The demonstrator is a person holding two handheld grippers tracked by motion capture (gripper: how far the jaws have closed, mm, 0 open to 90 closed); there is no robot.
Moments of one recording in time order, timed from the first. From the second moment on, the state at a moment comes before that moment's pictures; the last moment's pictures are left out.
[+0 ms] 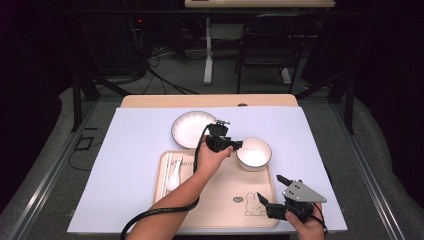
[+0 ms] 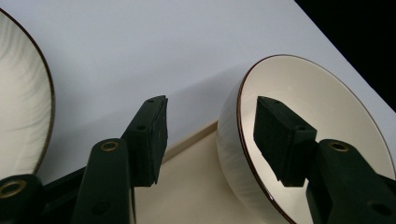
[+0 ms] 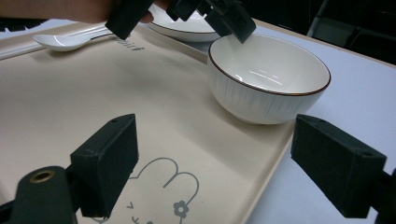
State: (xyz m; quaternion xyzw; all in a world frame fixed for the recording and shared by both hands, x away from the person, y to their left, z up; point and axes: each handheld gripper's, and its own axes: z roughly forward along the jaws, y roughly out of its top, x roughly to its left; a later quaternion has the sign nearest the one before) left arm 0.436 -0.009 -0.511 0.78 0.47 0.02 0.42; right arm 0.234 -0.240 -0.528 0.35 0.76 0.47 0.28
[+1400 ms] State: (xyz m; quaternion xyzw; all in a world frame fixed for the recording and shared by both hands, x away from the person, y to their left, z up) left arm 0.465 0.091 -0.483 0.72 0.55 0.09 0.41; right arm 0.234 -0.239 -0.528 0.35 0.76 0.47 0.28
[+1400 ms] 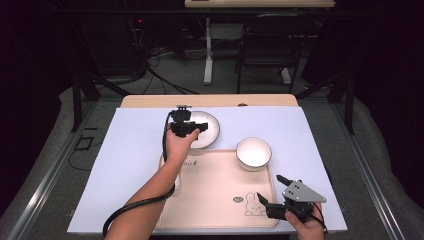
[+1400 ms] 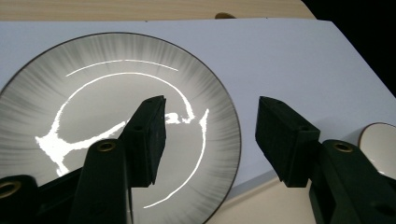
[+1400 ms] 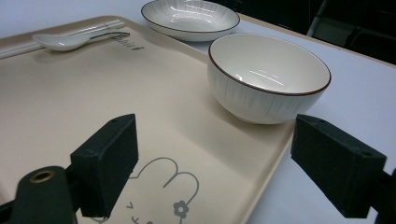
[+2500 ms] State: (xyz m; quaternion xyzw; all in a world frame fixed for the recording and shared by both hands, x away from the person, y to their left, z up) left arm 0.486 0.169 -0.504 0.69 0.61 0.14 0.36; right arm 0.234 -0.238 -0.528 0.35 0.76 0.47 0.28
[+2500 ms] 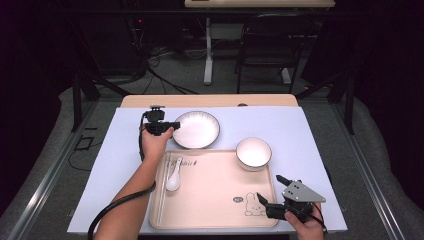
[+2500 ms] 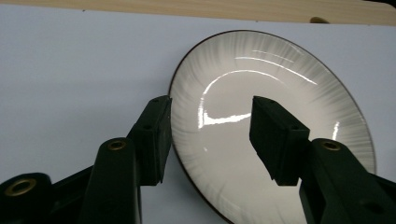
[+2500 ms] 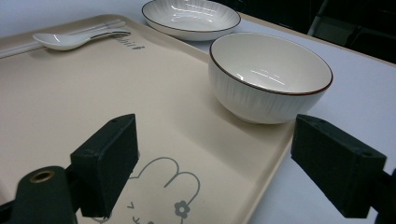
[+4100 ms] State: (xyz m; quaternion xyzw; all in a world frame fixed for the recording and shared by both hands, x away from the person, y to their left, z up) left arm 0.506 0.163 -0.547 0.67 0.65 0.07 0.34; right arm 0.234 -0.239 -0.528 0.35 0.76 0.47 0.28
